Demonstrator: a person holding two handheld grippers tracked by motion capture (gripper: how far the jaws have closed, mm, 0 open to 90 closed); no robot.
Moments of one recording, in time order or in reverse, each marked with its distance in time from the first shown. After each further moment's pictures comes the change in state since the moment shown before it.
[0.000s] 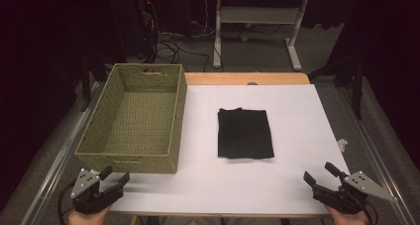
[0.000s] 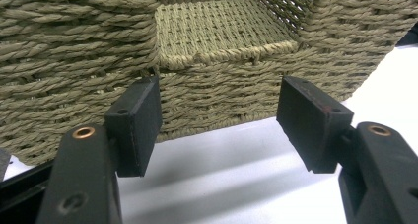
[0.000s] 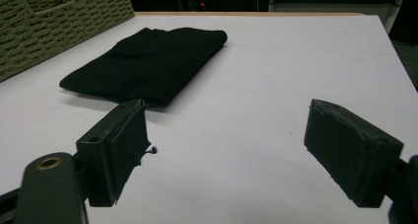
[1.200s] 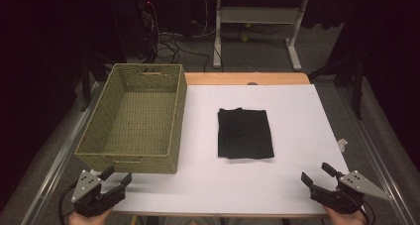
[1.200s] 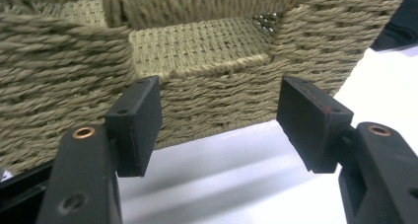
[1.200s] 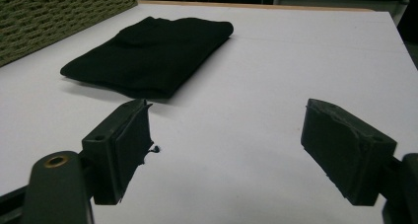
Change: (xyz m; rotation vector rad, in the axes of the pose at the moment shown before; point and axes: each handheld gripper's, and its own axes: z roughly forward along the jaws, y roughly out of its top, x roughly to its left) left arm -0.013 0.004 -0.006 -0.030 -0.016 0.043; right arm 0.004 0.000 0.004 0.030 0.007 -0.036
